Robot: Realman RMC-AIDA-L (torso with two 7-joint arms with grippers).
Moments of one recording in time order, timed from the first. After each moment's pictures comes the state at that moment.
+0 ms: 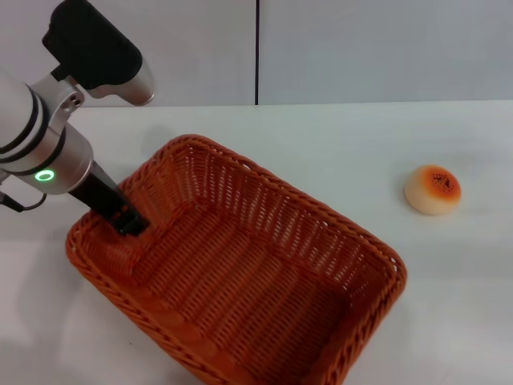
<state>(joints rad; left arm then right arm) -0.52 -2.08 1.50 1.47 2.73 1.59 -2.57 0.35 2.07 -0.41 -0.35 1.96 1.45 -2.30</state>
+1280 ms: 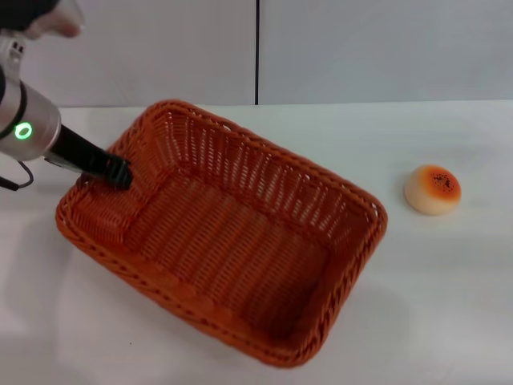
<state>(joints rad) -0.57 -2.07 1.27 1.38 2.70 1.55 -2.87 0.37 2.07 -0.40 -0.36 1.96 1.44 -2.30</state>
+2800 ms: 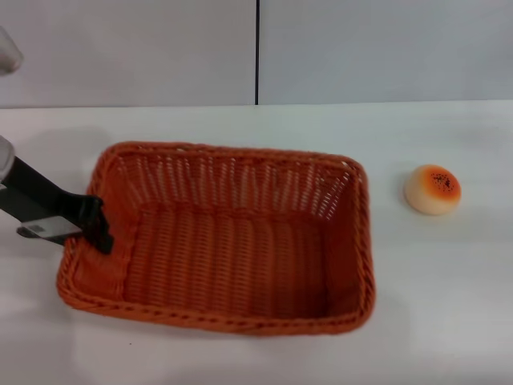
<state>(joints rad) -0.68 -2.08 0.86 1.17 2.76 1.87 -2.88 0.43 1.98 -0.38 -0.30 1.95 1.35 -2.30</state>
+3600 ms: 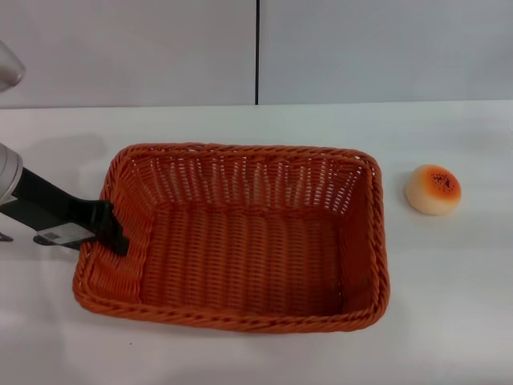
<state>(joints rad) -0.62 -2.07 0.90 1.15 2.65 1.80 -2.88 0.41 2.00 -0.37 -0.31 1.96 1.35 -2.30</state>
